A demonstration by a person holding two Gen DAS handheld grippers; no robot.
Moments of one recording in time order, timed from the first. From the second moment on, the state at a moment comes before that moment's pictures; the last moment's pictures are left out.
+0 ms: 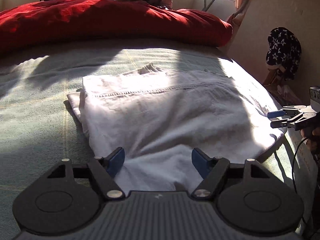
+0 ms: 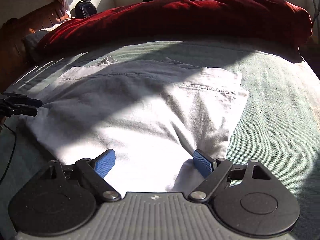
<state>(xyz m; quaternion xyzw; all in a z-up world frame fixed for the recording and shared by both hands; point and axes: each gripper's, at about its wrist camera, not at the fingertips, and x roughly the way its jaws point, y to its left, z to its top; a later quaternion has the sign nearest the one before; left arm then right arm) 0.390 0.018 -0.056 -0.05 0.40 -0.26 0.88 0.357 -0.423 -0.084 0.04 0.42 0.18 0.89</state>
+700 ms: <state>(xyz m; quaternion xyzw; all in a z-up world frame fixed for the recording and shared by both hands) 0.354 0.030 -0.046 -0.08 0.40 -0.24 0.88 0.301 -0.401 -0.056 0.06 0.41 0.19 0.89</state>
